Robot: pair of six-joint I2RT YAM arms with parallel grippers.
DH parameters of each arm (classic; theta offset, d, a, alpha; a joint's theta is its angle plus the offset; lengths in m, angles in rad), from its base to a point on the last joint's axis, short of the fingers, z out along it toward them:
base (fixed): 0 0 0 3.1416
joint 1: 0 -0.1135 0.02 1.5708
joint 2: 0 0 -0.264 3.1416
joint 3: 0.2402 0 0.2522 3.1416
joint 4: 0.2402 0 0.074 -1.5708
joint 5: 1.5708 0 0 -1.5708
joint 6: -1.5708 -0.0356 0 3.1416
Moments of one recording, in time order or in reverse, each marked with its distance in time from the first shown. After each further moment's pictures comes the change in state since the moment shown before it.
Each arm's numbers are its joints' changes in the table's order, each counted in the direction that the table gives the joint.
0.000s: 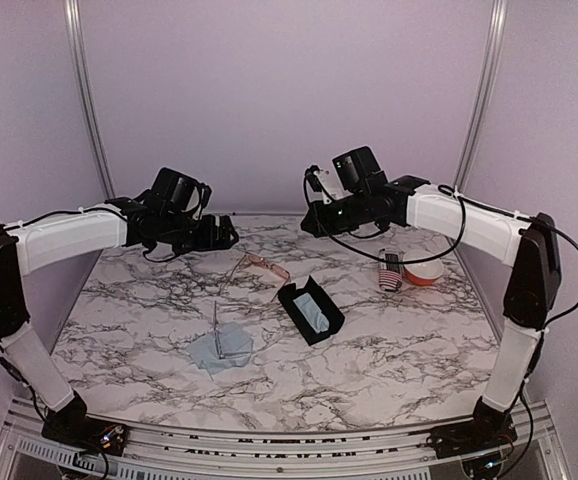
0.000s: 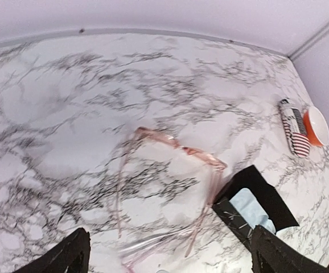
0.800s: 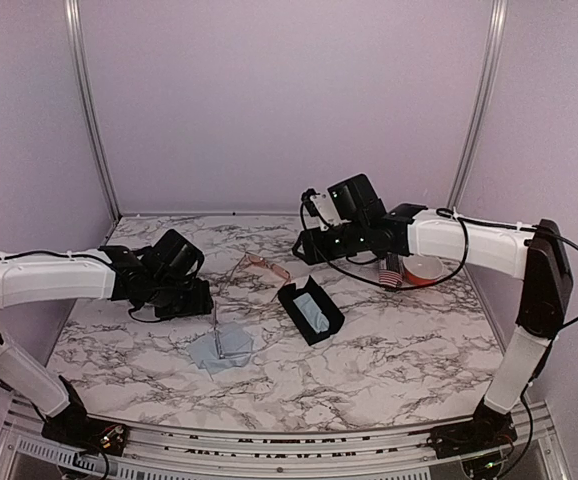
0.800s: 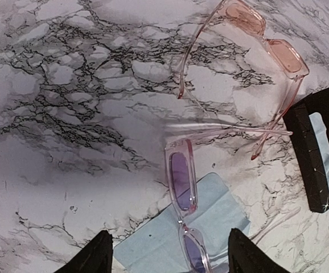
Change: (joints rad) left arm 0.172 -0.207 -0.383 0.134 -0.223 0.344; right arm -0.070 -0.092 -0.254 -0.159 0.101 -0.005
